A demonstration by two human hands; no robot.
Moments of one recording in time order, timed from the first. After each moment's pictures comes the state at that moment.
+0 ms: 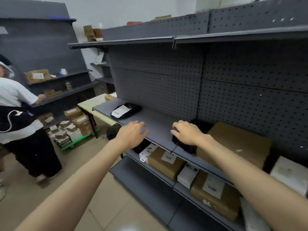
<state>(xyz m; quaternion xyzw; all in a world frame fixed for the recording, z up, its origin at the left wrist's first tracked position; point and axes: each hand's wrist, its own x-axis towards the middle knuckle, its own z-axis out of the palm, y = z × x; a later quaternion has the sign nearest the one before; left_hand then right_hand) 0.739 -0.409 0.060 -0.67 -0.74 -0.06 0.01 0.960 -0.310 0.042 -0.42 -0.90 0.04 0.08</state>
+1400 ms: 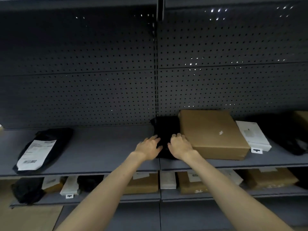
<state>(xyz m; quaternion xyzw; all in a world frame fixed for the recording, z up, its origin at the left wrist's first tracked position) 0.773 -0.157 -0.078 -0.87 -0.45 0.07 -0.17 0.914 -0.214 -0.074 -0.79 -0.60 0.12 0.05</state>
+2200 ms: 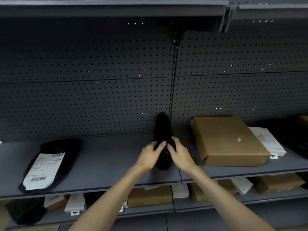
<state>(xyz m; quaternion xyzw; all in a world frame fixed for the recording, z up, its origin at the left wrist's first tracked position) 0.692 -0.118 -0.090 -0.74 -0.46 -0.19 -0.45 0.840 -0.186 -0.089 -0.71 -0.49 0.31 0.39</state>
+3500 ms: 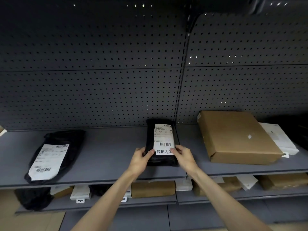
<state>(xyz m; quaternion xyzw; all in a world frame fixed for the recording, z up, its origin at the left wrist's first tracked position) 0.642 -0.119 -0.127 -0.65 -0.50 -0.24 -0.52 0.834 -0.178 -0.136 -0.70 -0.39 0.38 0.45</state>
